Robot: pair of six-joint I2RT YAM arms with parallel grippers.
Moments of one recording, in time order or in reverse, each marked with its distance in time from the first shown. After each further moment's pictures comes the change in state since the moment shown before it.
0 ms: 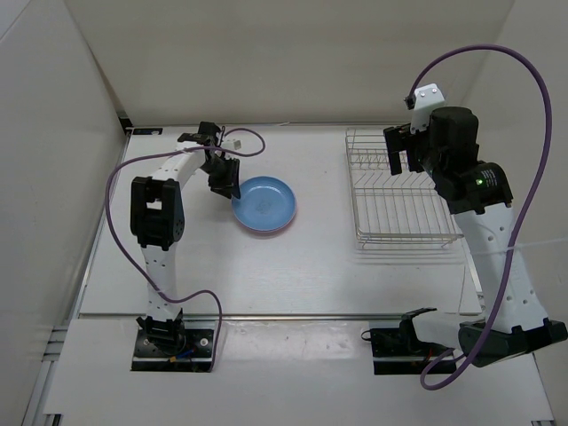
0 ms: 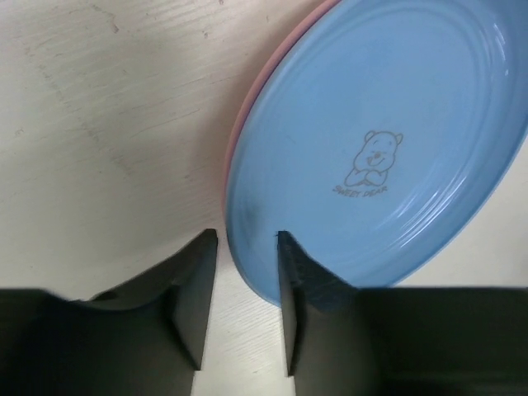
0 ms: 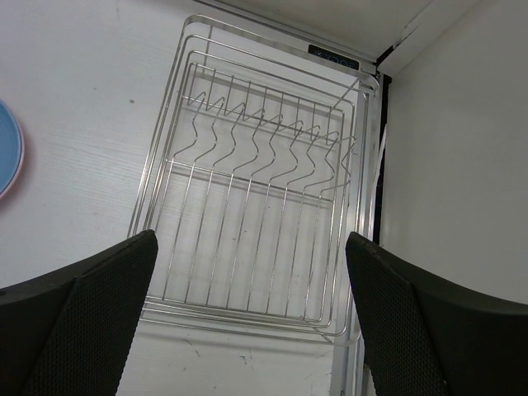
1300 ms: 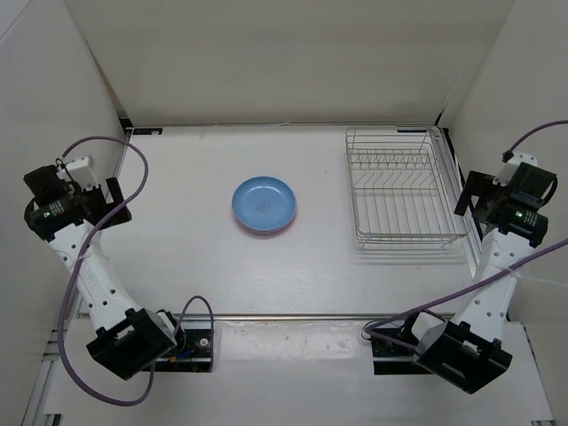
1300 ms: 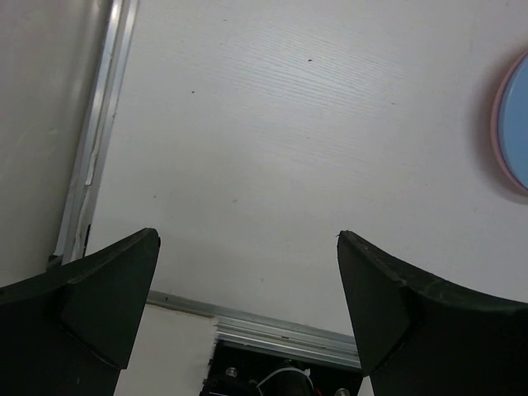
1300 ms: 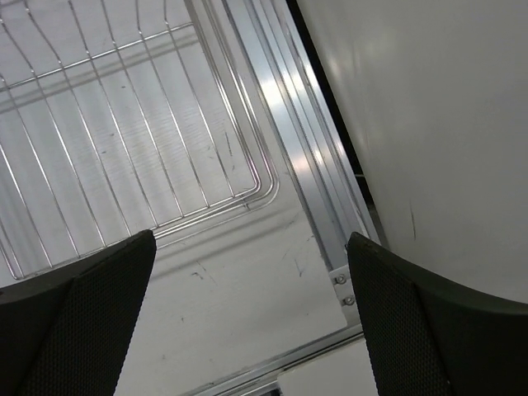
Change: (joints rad) left arm 0.765 -1.026 -0.473 -0.143 -0.083 0.239; right arm -0.744 -0.163 -0.423 0.034 -0.274 0.048
